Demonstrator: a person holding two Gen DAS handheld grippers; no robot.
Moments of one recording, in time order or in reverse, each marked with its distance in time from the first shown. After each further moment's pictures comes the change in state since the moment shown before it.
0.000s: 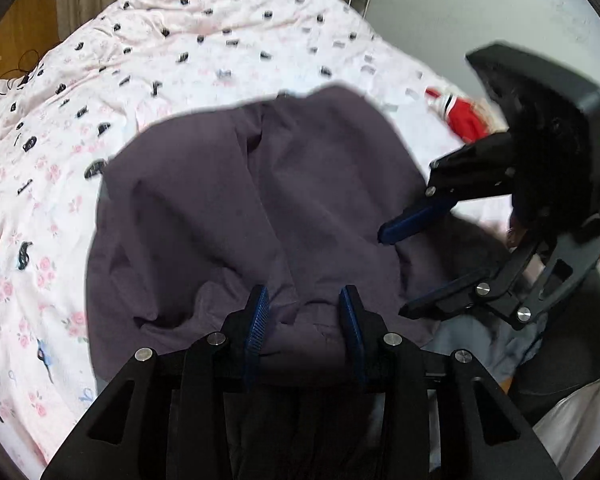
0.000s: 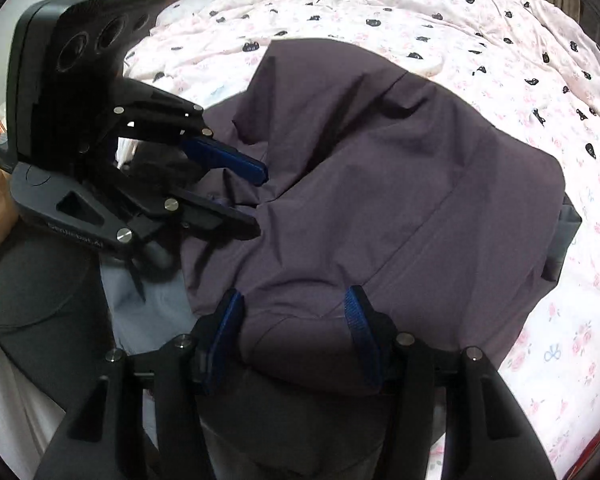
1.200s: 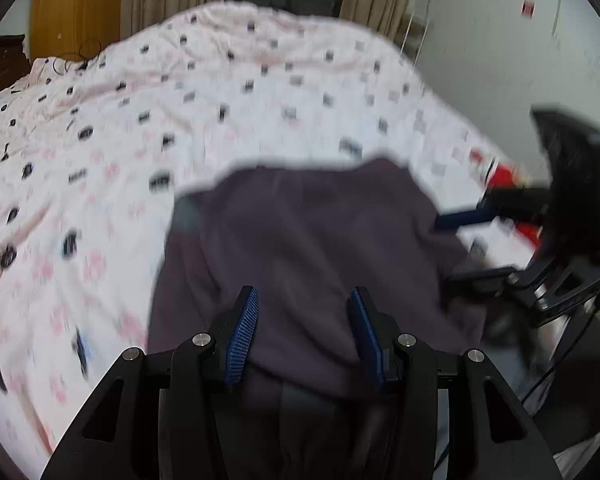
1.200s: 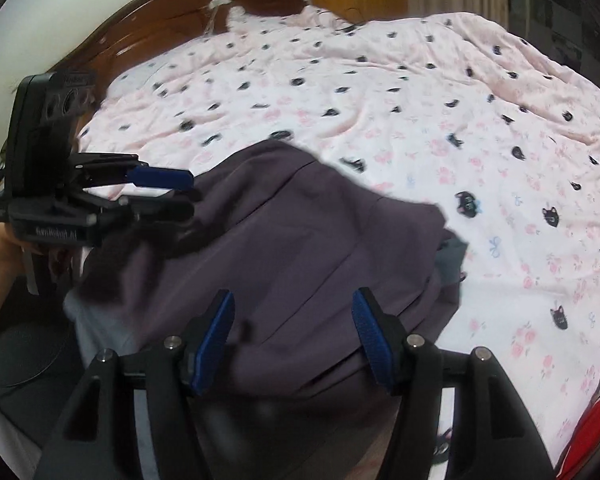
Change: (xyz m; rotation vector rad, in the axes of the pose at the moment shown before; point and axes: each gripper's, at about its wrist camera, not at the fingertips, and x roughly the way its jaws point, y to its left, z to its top) left arm -0.009 0.024 -0.005 -0.155 -0.086 0.136; right arm -0.023 -0.018 0.008 0.115 -0.147 -0.180
